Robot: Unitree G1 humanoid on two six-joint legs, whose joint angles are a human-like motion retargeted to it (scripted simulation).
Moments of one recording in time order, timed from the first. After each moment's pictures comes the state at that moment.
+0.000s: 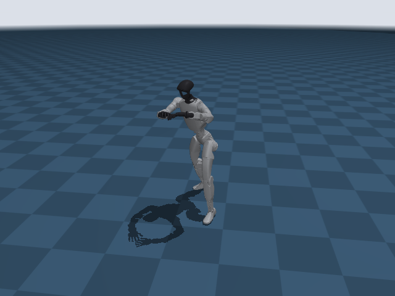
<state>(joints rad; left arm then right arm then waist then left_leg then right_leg) -1.23 1.22 -0.41 0.38 0.50 -0.62 -0.07 -1.53 -0.28 0.53 0.66 -0.97 -0.44 -0.23 0.23 -0.22 -0.20 -0.90 0.36 0.44 0.40 0.13 -0.13 -0.44 -0.42 -0.41 0.26 -0.01 0.26</state>
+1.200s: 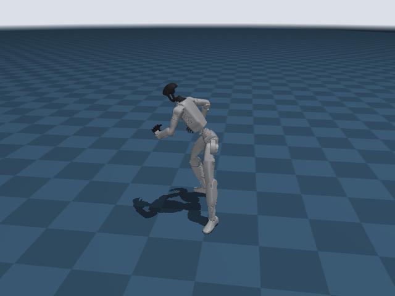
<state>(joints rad) -0.93 0.48 -0.50 0.46 0.56 -0.72 0.15 0.53 -0.74 -0.05 0.08 0.37 -0.49 0.26 -0.25 0.15 -0.02 -0.71 0.56 0.80 0.04 0.46 -0.21 -1.18 -0.37 -0.32 0.90 -0.35 0.09</state>
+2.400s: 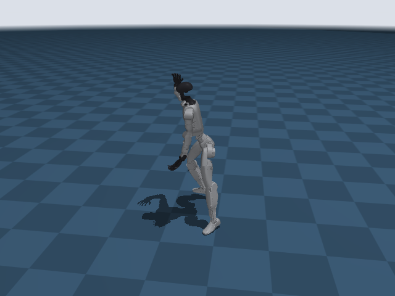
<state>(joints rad) -0.27 0.02 0.56 1.35 -1.48 -0.09 -0.56 -0.62 -1.04 -0.58 -0.43 0.64 -0.54 -0.06 -0.25 -0.06 -0.47 -0.64 0.35 0.58 -0.02 0.37 -0.26 -1.16 -0.55 -0.23 0.94 -0.34 0.18</state>
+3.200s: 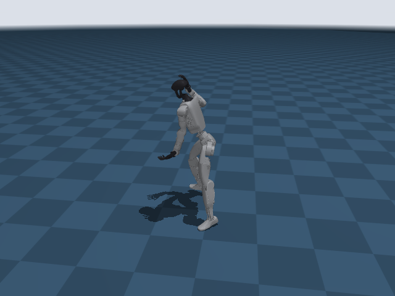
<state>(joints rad) -0.36 0.11 0.30 1.26 -1.19 -0.08 -0.66 0.04 -1.03 -1.07 -0.58 0.20 -0.54 -0.44 -0.35 0.01 -0.36 -0.70 0.26 0.53 0.10 0.21 -0.26 -1.29 -0.58 -0.09 0.77 -0.13 0.14</state>
